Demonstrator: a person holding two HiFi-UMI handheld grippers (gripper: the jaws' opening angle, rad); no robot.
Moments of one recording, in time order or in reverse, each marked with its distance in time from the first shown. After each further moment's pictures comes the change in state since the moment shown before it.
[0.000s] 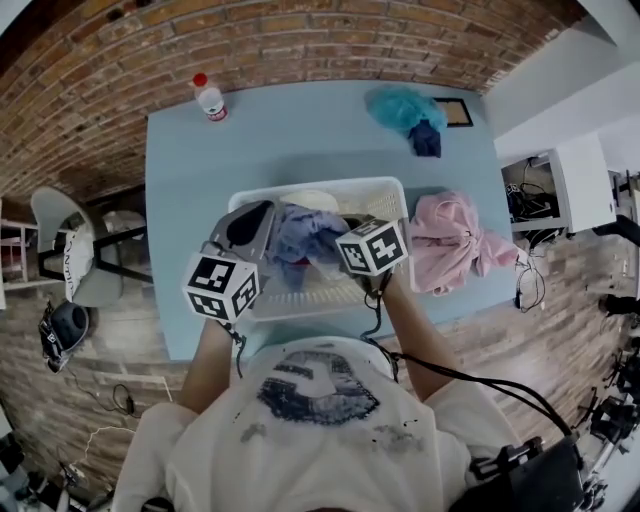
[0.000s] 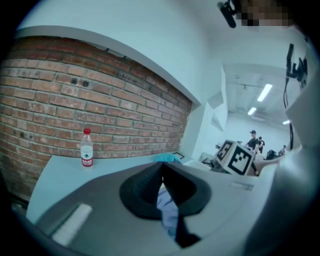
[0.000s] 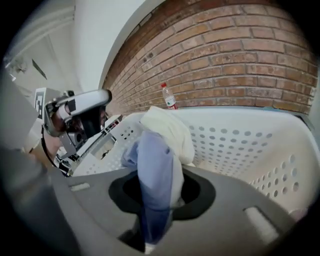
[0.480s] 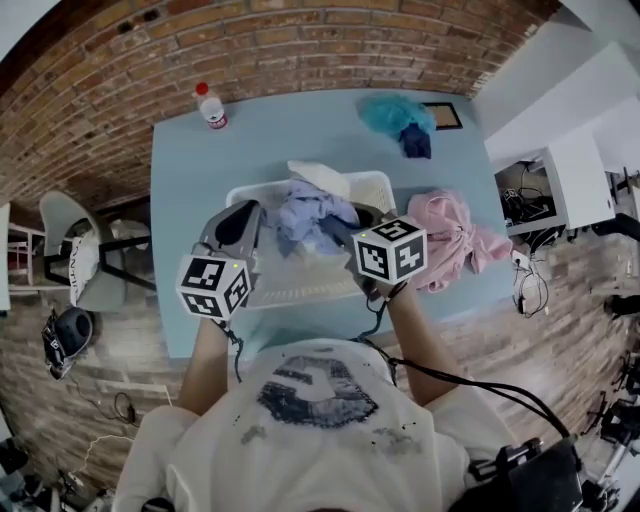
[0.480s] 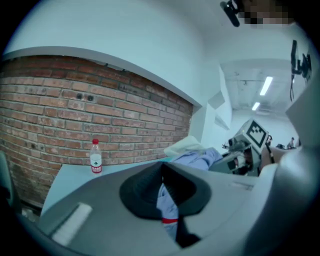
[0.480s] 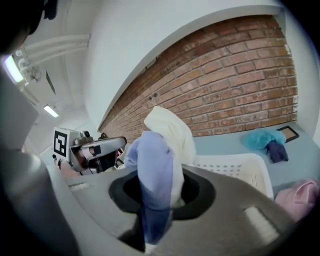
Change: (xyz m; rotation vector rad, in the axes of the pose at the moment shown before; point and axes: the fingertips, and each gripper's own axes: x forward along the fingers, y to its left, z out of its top) left arm -0.032 -0.013 0.011 0.051 -0.049 0.083; right arm -0.093 0.030 0.051 0.030 -0.339 0.001
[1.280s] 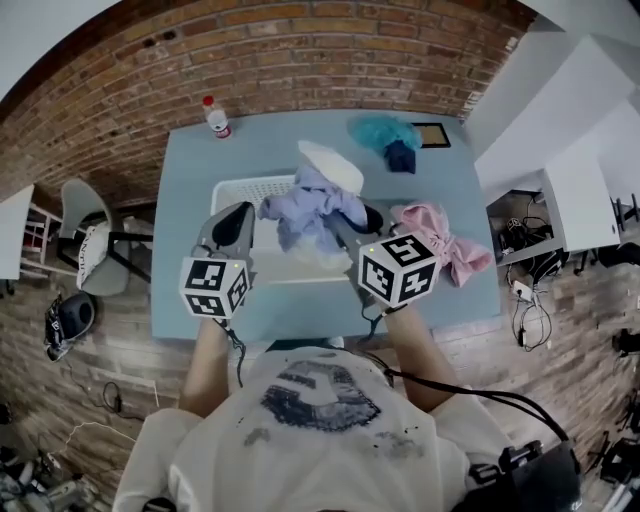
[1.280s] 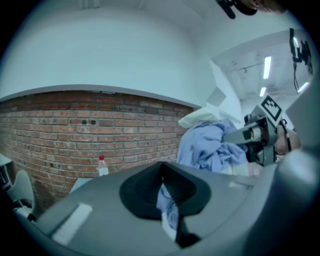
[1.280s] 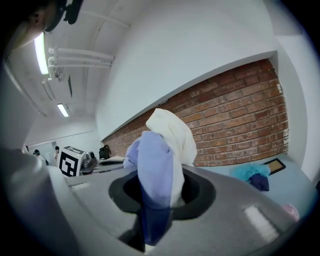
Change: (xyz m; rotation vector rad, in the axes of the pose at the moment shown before) left arm -0.026 -0.095 0.032 0.120 -0.076 0.180; right arm -0.148 0.014 0.054 -0.134 -0.296 0.007
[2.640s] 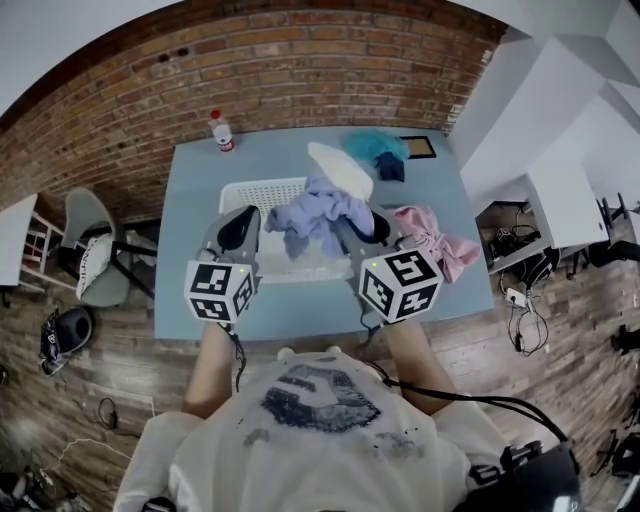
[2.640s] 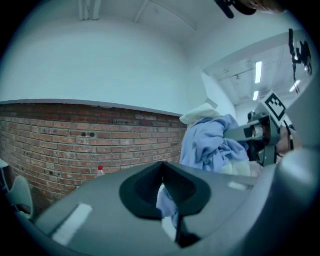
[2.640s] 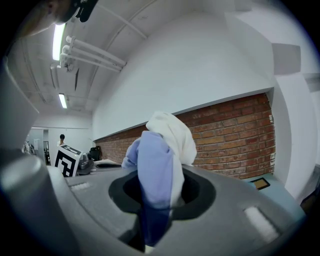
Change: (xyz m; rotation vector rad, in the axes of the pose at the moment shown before) left arm -0.061 -0.028 0.031 0.033 -0.108 -0.034; right arm -0.065 0.058 0.030 -0.132 -0.140 -0.108
